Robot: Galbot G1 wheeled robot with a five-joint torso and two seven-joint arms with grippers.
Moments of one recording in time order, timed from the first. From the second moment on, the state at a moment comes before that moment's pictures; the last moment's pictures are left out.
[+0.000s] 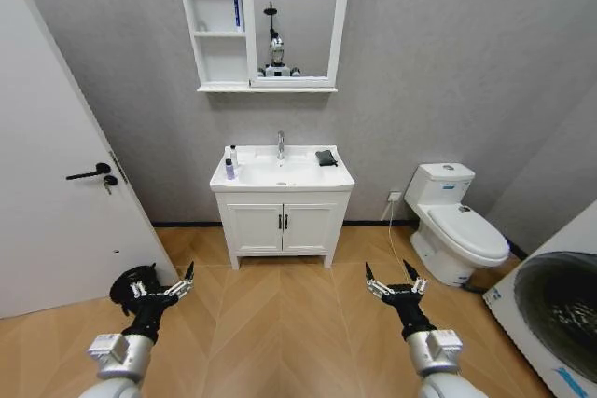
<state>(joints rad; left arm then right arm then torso) 1.62 -1.40 -0.81 -2.28 -0.30 0.14 0.07 -1.64 1.46 0.68 2.28 0.06 -0.10 -0.01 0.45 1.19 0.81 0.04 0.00</state>
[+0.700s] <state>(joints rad) 1.66 -1.41 -0.83 -2.36 -0.27 0.16 0.03 -1.65 1.49 0.67 2.36 0.04 -0.14 -0.02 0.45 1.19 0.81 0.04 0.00</state>
